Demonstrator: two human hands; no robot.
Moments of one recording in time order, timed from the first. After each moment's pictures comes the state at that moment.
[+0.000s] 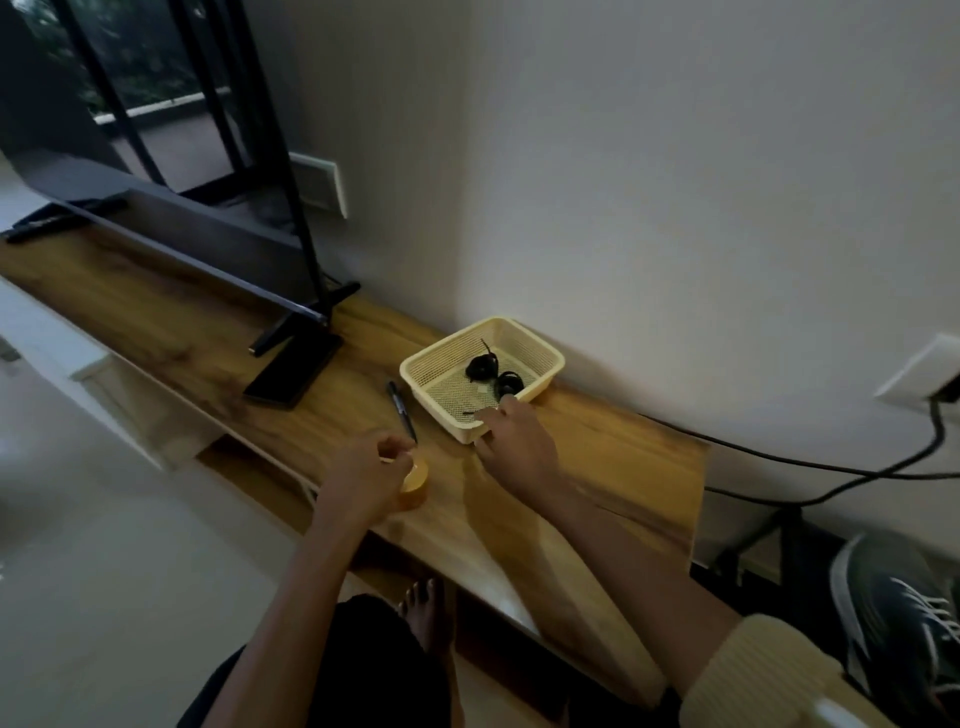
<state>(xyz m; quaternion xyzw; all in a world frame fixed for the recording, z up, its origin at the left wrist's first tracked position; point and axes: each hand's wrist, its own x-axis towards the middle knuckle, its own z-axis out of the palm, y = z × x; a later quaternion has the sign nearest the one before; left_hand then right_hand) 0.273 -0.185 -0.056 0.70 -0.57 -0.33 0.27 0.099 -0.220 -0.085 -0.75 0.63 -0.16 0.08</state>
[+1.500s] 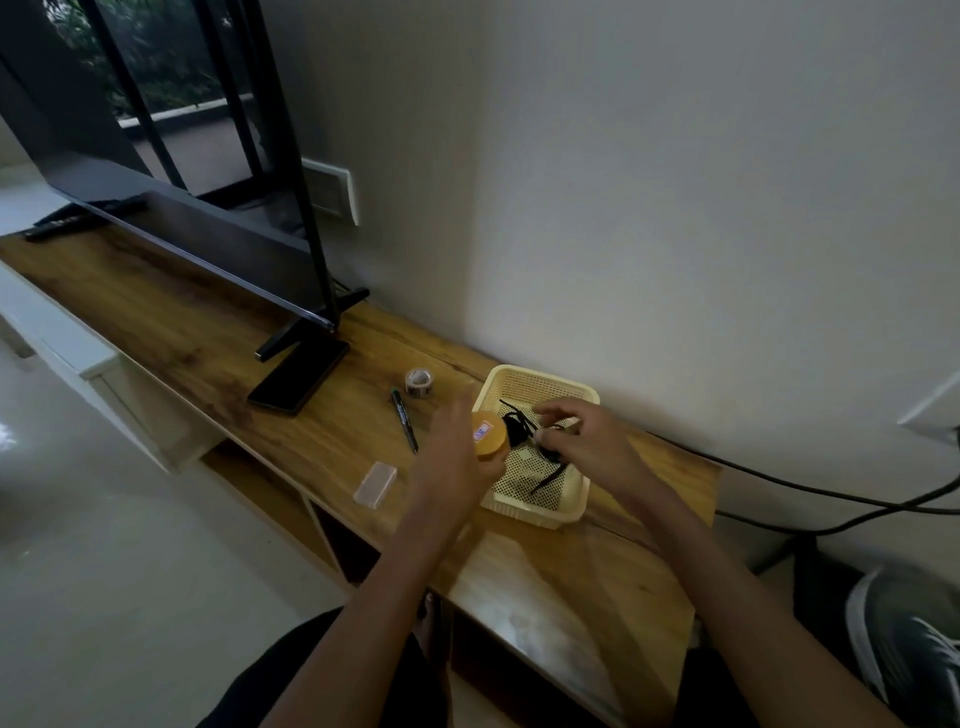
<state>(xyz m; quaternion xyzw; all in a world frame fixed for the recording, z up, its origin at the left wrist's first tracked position) 0.202 -0.214 -0.076 0.62 -0.69 -0.20 0.31 0.039 -0.215 -0.042 -0.62 0.61 -0.35 0.35</state>
